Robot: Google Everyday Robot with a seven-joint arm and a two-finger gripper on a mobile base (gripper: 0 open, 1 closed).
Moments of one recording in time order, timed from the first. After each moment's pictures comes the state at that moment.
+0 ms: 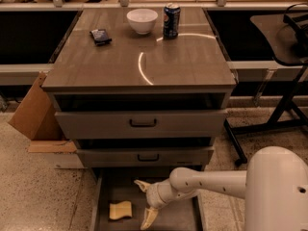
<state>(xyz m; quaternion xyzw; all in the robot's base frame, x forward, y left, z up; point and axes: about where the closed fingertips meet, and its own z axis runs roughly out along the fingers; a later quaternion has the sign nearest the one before) 0.452 0.065 0.301 -0.71 0.57 0.29 0.30</state>
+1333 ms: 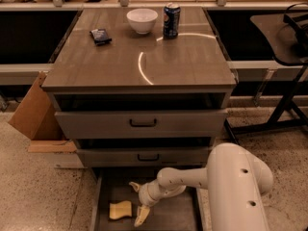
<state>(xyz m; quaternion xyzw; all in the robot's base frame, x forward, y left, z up) 0.486 0.092 0.210 -0.71 0.58 0.28 0.26</state>
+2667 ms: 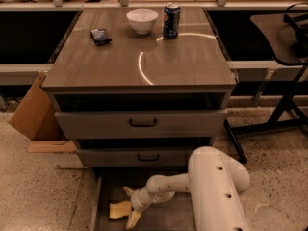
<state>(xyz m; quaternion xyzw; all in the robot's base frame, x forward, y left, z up) 0.490 0.137 0.151 -0.71 0.59 0.27 0.26</state>
